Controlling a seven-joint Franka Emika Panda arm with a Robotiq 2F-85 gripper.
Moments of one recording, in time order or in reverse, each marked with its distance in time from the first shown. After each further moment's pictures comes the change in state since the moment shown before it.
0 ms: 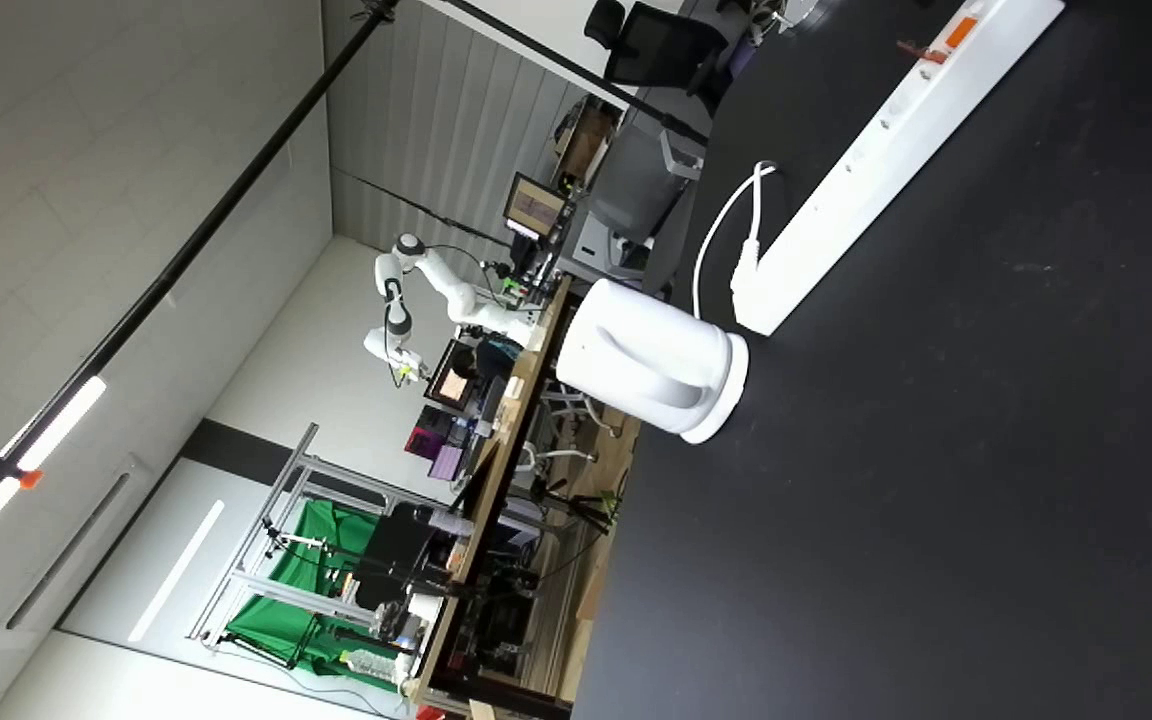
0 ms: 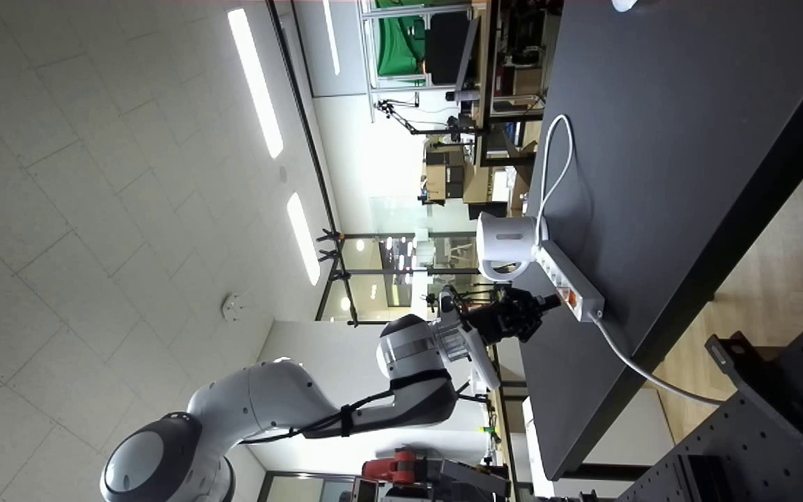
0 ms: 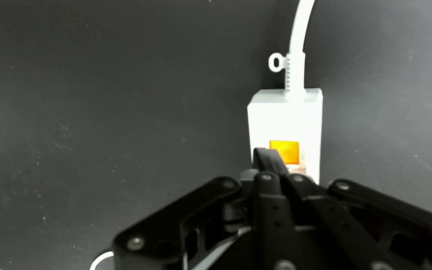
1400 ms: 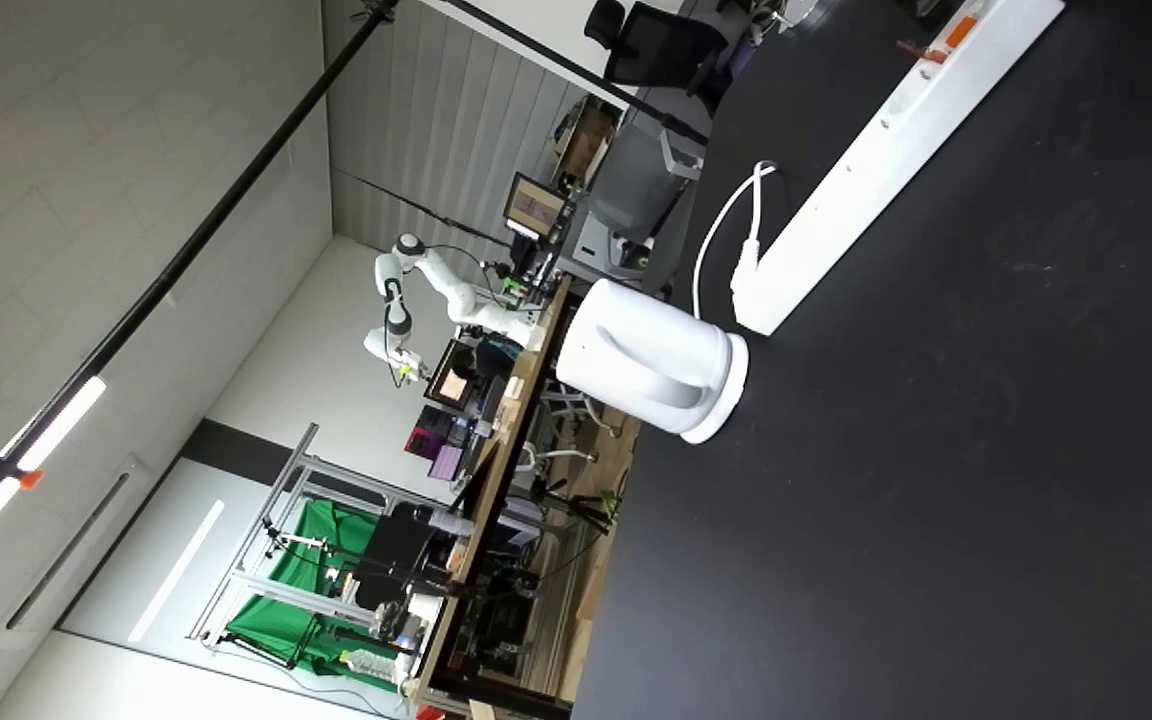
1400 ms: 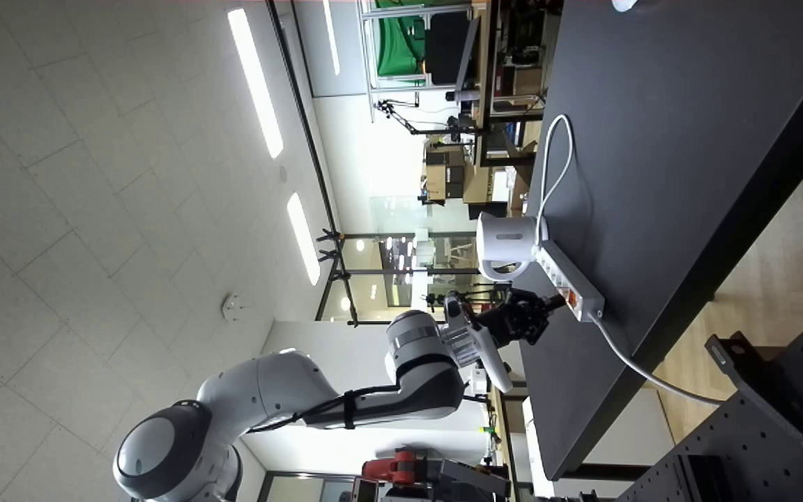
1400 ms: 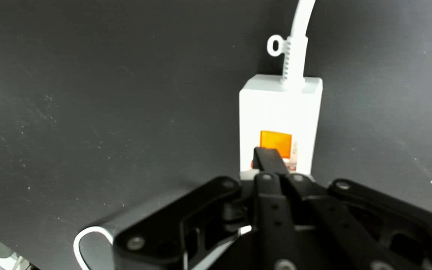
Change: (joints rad) arm 0.000 0.059 -0.004 0.038 -0.308 0.037 0.220
